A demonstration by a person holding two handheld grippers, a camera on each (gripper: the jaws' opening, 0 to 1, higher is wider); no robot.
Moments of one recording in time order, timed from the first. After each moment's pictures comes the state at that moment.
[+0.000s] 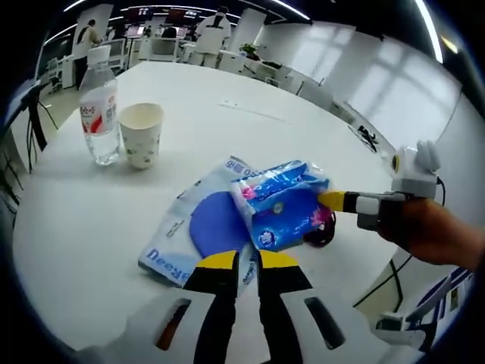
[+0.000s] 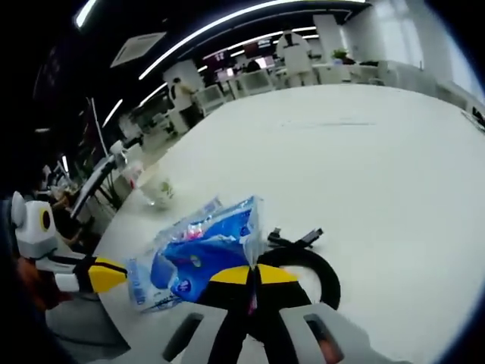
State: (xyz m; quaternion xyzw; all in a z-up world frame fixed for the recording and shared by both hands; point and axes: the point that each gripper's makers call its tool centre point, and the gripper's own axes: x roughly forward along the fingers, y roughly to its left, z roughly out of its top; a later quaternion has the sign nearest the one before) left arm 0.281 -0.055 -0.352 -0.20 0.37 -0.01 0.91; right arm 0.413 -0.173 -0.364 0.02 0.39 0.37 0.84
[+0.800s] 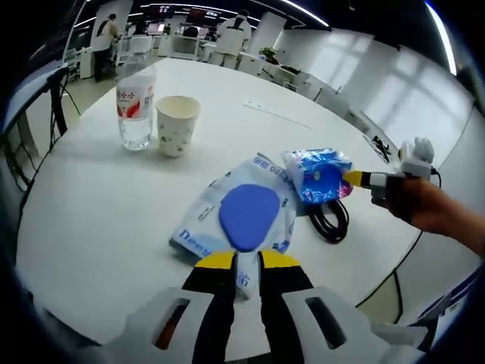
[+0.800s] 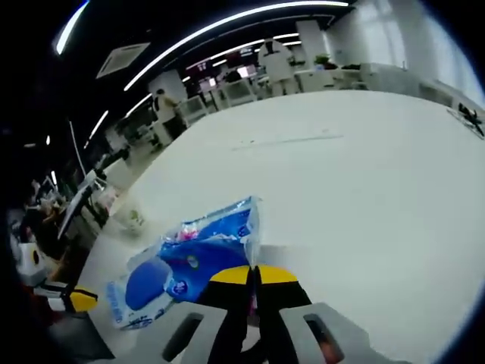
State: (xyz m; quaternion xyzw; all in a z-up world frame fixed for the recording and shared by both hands) left arm 0.253 -0.037 -0.353 -0.22 0.37 0.04 0.90; right arm 0.475 -0.207 -0.359 0.03 0.38 0.33 0.87
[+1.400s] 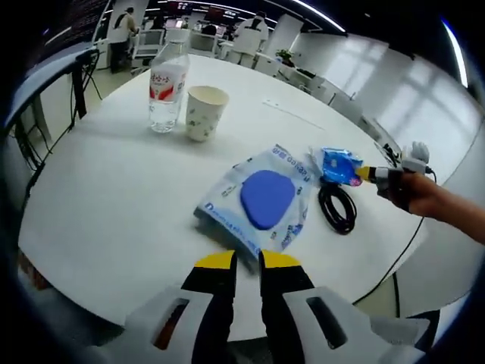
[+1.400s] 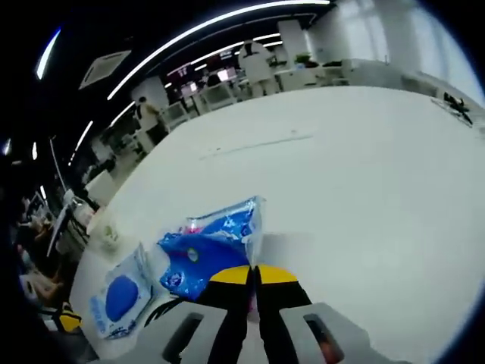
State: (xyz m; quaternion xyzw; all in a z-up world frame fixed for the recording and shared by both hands) left arm 0.219 -0.033 -0.362 -0.24 0.38 0.08 0.89; right arm 0.524 -0.244 -0.373 0.05 0.39 0.28 0.88
